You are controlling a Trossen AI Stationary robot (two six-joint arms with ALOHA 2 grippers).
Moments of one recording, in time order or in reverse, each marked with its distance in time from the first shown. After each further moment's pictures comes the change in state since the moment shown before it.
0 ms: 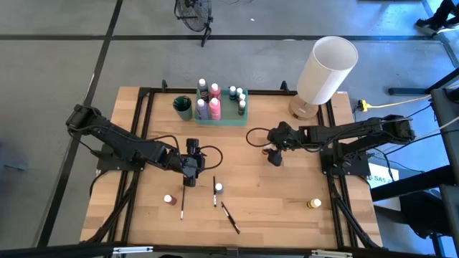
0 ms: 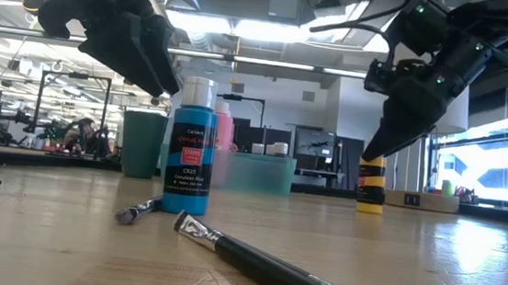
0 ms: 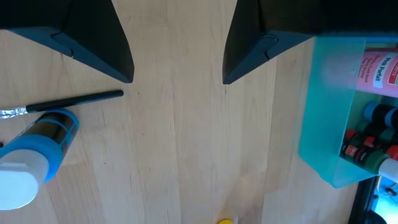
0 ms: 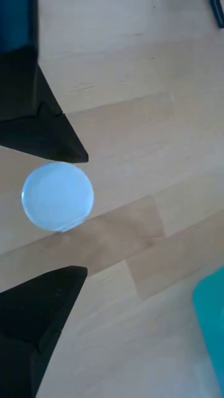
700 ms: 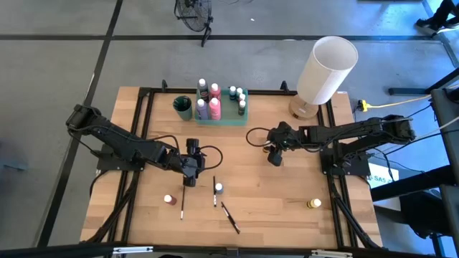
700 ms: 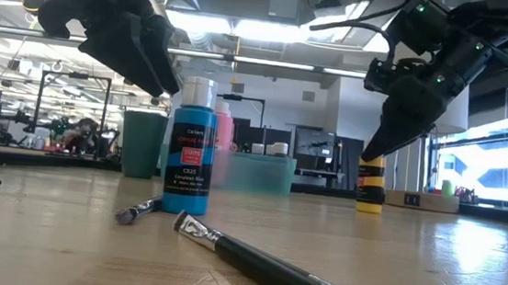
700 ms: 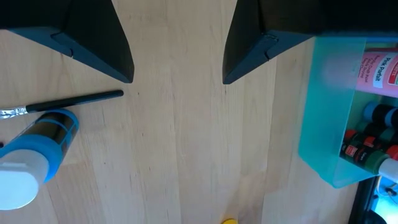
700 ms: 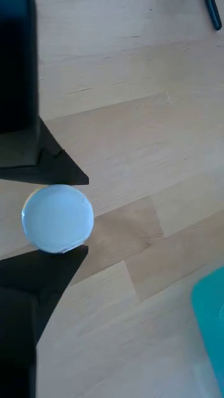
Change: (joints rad) left arm 0.000 0.000 0.000 0.000 0.000 0.000; right arm 0.000 0.000 0.000 0.003 -0.001 0.009
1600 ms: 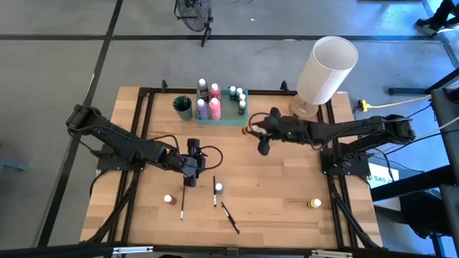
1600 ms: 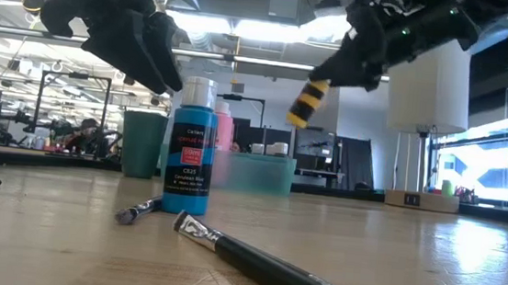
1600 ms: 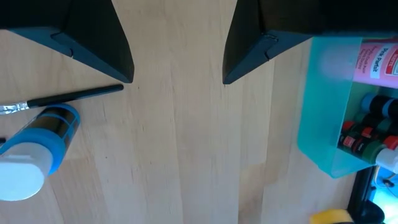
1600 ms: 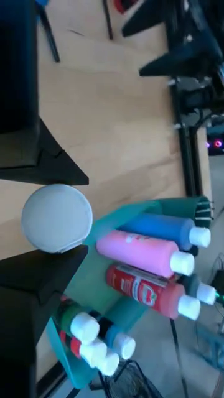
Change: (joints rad) left arm 0.000 0.000 0.000 0.023 0.000 0.027; right arm -0.007 -0.001 0.105 0.368 0.102 -0.165
